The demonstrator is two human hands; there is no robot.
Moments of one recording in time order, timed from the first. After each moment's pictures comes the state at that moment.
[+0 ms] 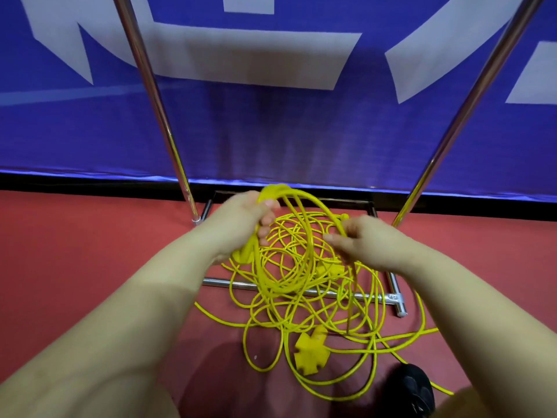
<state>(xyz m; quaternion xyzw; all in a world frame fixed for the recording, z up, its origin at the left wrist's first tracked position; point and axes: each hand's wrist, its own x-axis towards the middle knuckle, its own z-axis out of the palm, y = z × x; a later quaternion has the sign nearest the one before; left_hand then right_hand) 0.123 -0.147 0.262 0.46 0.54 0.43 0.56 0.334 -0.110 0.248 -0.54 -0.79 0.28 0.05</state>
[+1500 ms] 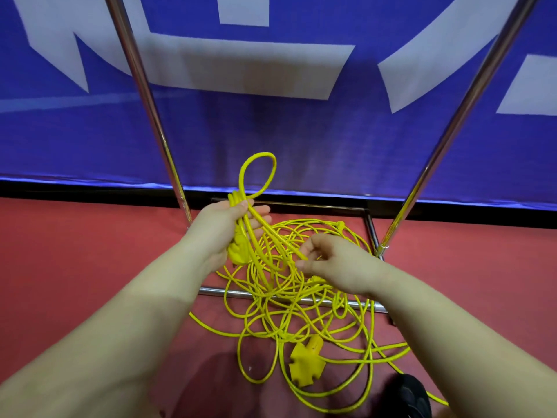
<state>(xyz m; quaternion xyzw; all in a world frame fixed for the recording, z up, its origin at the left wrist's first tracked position) 0.122 -0.138 0.257 0.27 0.52 0.56 0.58 0.306 -0.128 0.242 -0.49 -0.73 0.45 0.12</state>
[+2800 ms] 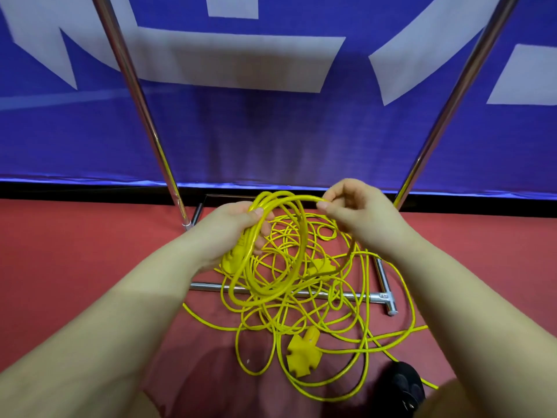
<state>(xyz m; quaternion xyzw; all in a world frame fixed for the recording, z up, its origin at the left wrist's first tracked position) 0.126 -0.150 0.262 0.45 0.52 0.40 0.60 0.334 -0.106 0.267 -0.49 -0.69 0.41 0.33</state>
